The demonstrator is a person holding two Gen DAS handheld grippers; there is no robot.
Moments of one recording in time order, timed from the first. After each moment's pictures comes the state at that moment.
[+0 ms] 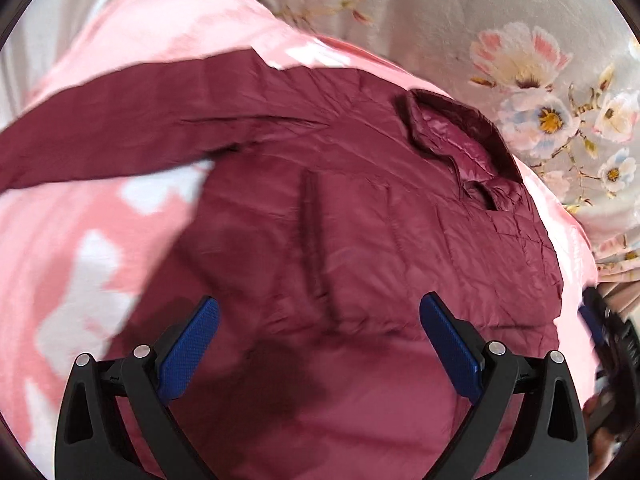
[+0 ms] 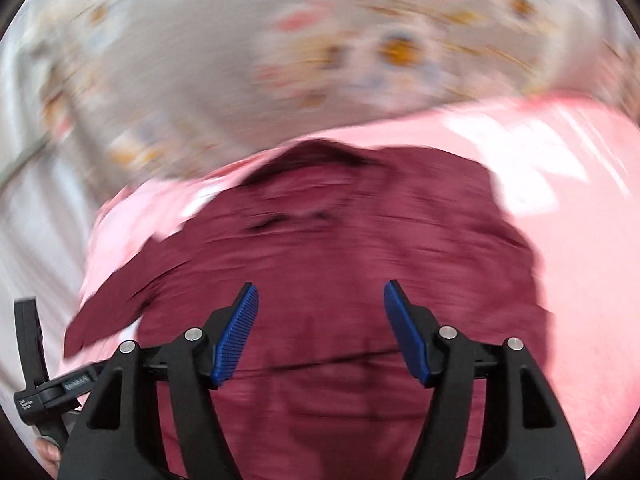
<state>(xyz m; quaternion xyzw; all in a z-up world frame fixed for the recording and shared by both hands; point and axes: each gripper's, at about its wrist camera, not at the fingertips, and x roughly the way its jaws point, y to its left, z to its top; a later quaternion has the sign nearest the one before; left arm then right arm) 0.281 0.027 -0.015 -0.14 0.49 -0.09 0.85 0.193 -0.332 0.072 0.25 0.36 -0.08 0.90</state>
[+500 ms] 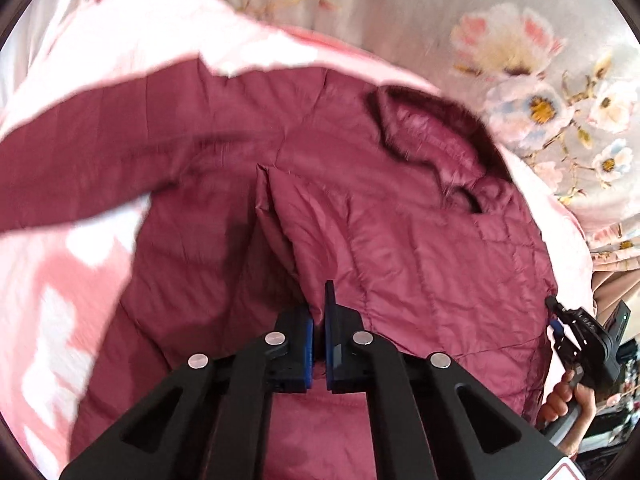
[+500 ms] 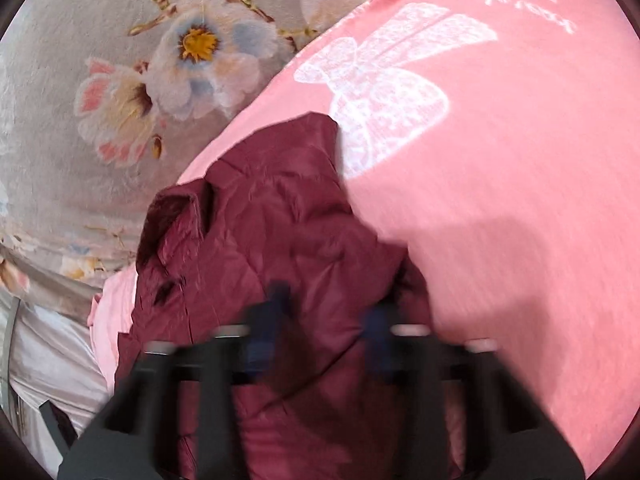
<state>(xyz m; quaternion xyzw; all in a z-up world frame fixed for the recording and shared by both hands) 0.315 0.004 0.004 -0.12 0.48 -0.13 0.86 0.220 -0.446 0.000 0.42 0.35 -0.11 0.83</state>
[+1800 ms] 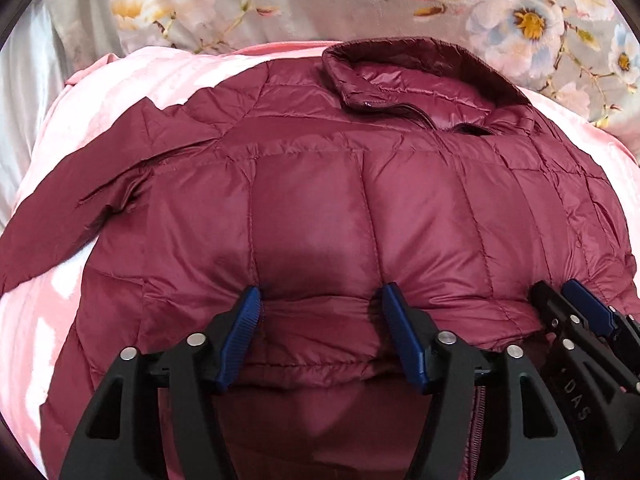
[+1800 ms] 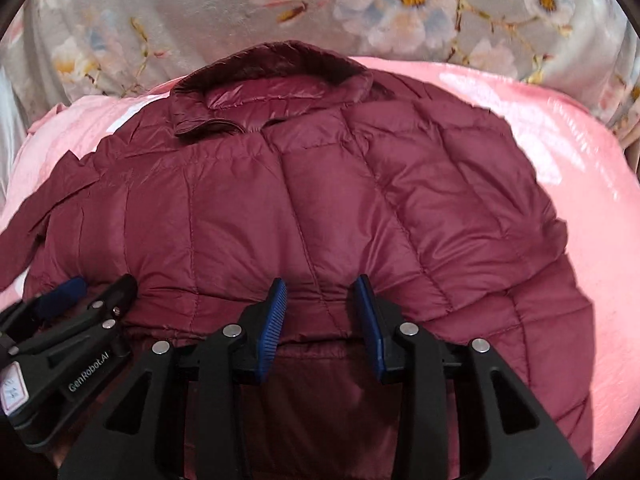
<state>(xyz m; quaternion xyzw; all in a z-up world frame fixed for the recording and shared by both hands) 0.300 -0.090 -0.055 0.05 0.44 -0.07 0.89 0.250 -0.241 -0.008 0.10 0.44 -0.11 0.89</state>
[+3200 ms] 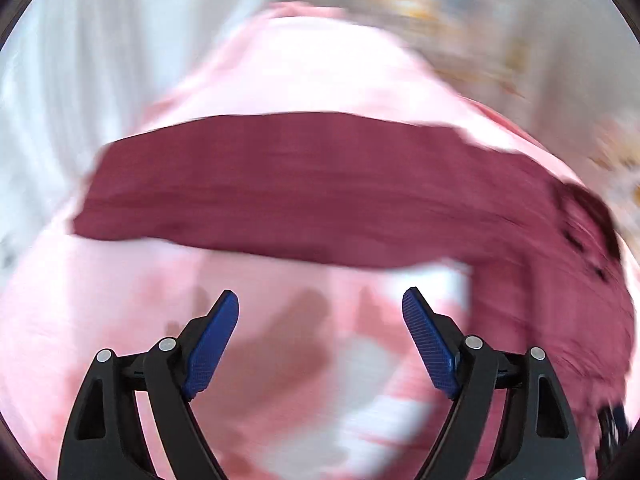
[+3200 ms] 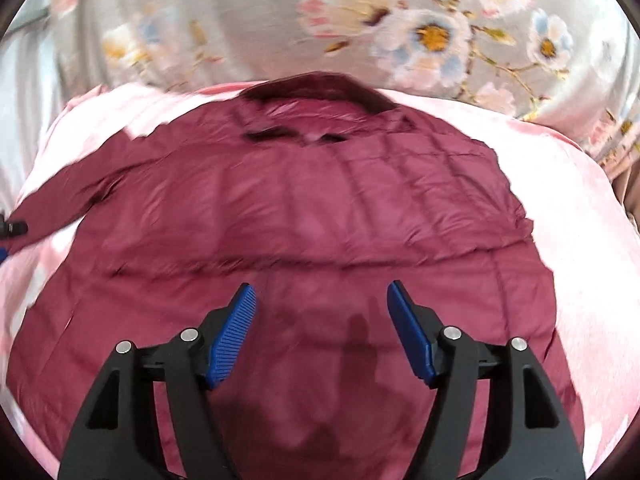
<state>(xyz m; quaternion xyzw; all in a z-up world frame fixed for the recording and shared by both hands) 0.288 0.229 -0.016 -0.12 0.45 0.10 0.88 0.178 -0.165 0.032 0.04 0.41 -0.09 0.91</state>
